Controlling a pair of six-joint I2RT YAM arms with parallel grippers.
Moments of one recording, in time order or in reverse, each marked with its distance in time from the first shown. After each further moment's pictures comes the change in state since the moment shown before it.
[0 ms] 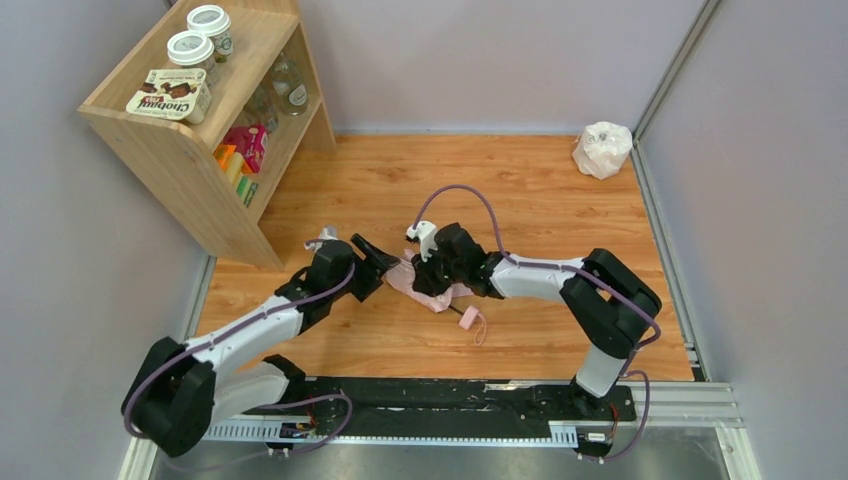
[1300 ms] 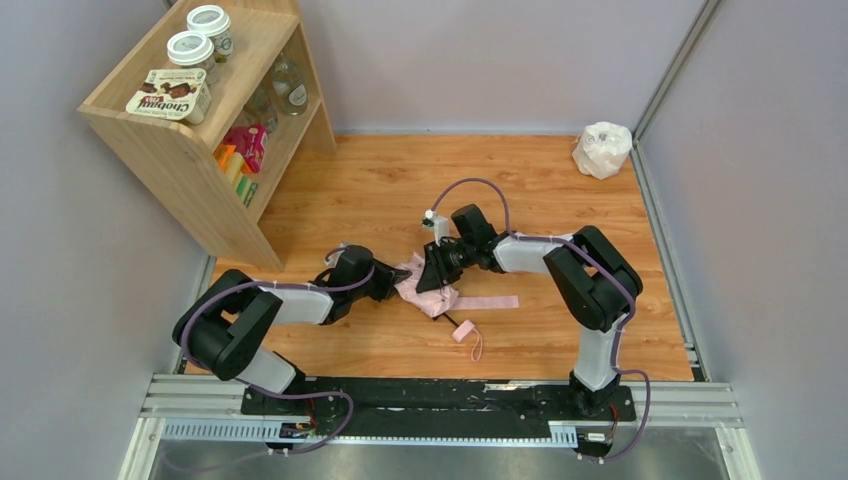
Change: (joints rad) left arm -0.027 0.360 -0.075 0.409 0.049 -0.228; right arm -0.232 0.175 0.092 -0.027 -0.599 0.212
